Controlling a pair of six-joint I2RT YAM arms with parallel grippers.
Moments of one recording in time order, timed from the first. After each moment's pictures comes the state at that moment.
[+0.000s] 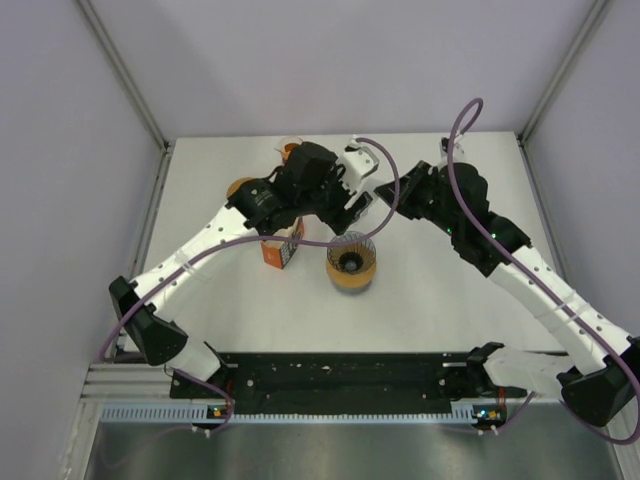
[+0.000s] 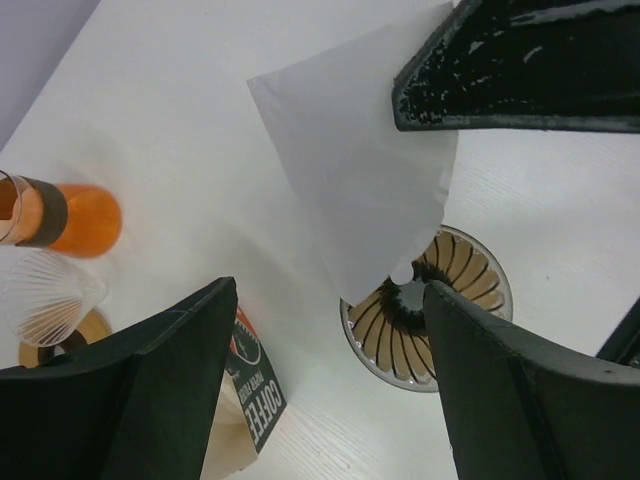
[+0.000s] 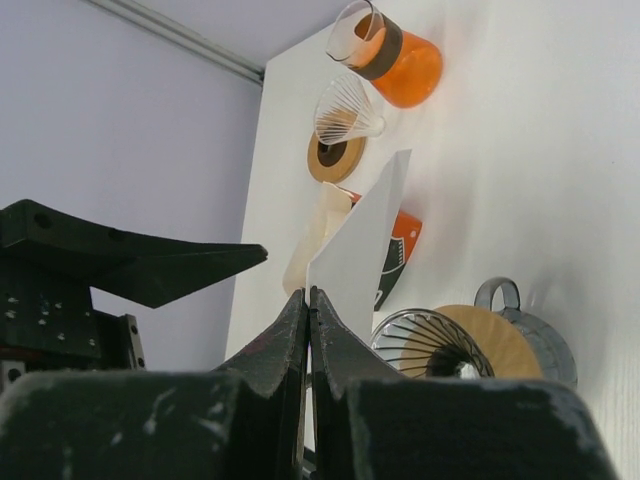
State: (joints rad) left arm -0.79 1.52 1.67 -0.74 0.07 0.18; right arm 0.60 1.12 1.17 -0.31 0.06 0.89
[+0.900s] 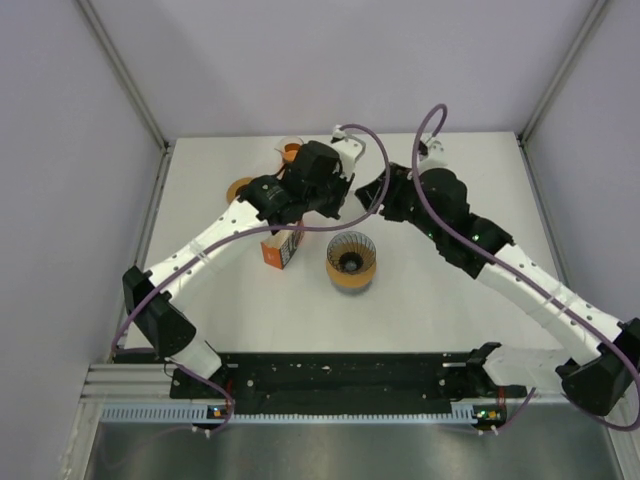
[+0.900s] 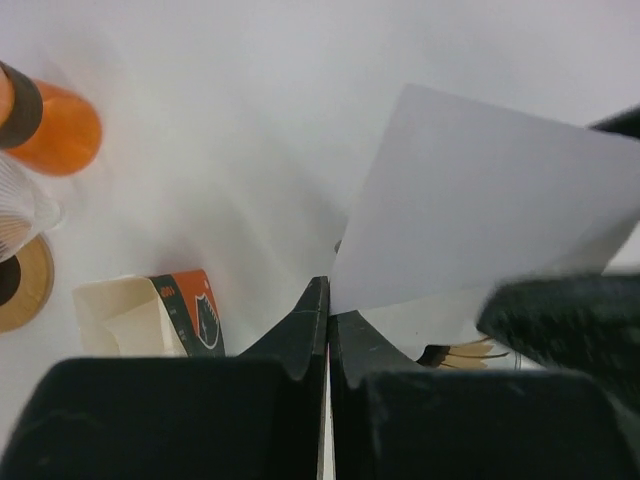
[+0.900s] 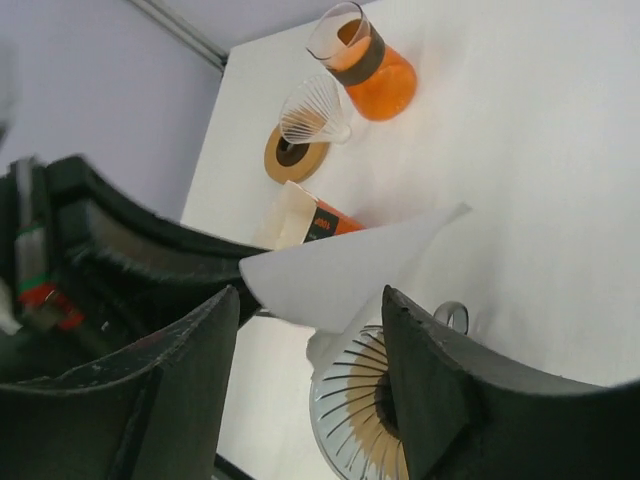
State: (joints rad) left arm -0.79 1.59 1.66 -0.68 -0.10 -0.06; right arm 0.65 1.17 1.16 -0.26 0.11 0.73
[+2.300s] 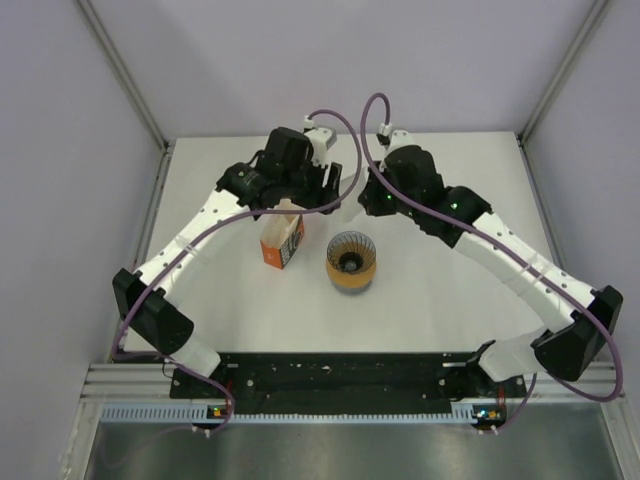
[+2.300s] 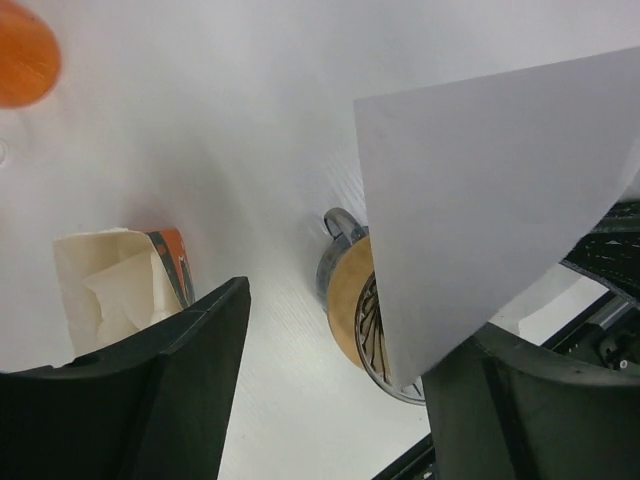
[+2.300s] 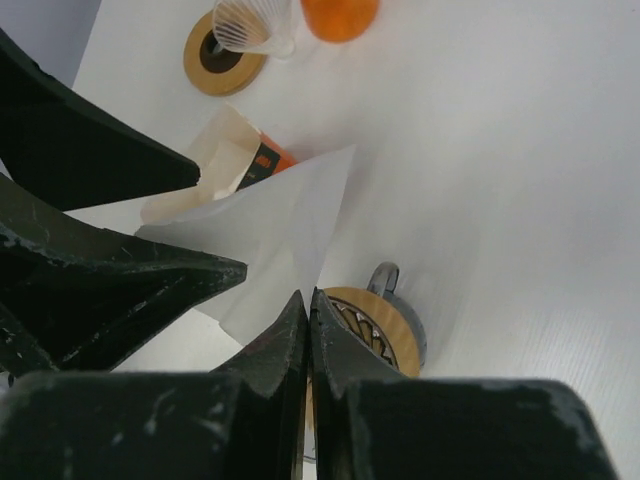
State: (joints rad) left arm -0.62 1.59 1.67 -0.75 0.11 -0.19; right arm 0.73 1.37 1.43 -0.55 0.18 0.46
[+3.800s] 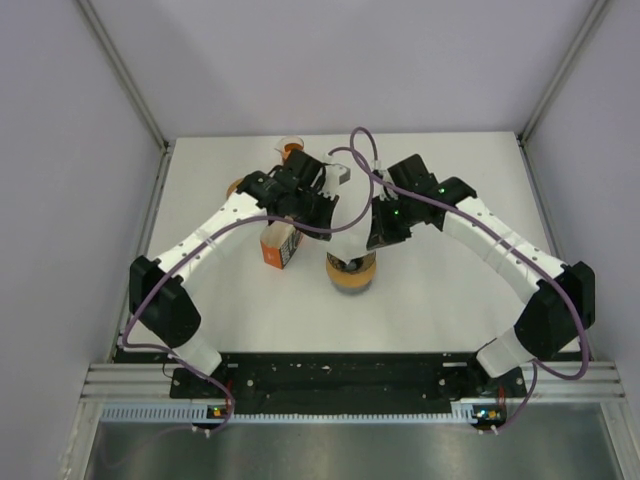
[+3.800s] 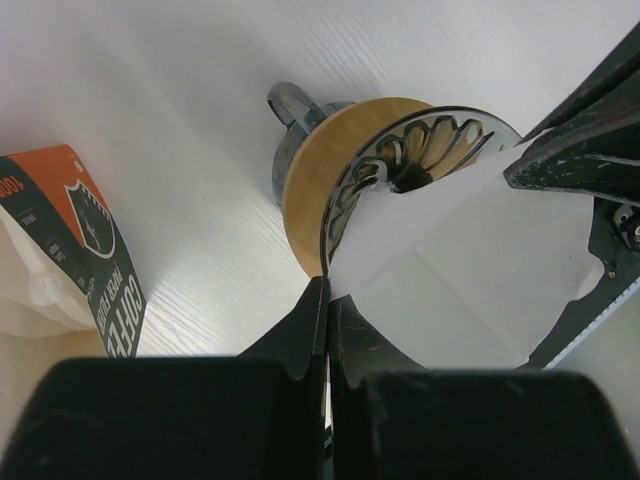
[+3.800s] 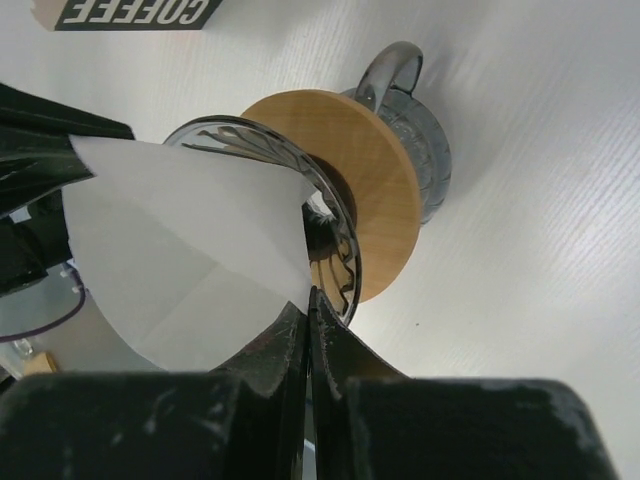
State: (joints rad) left arm -0.63 1.63 1.57 -0.88 0.27 -0.10; right arm 0.57 1.51 1.39 -0.88 -0.30 0.38
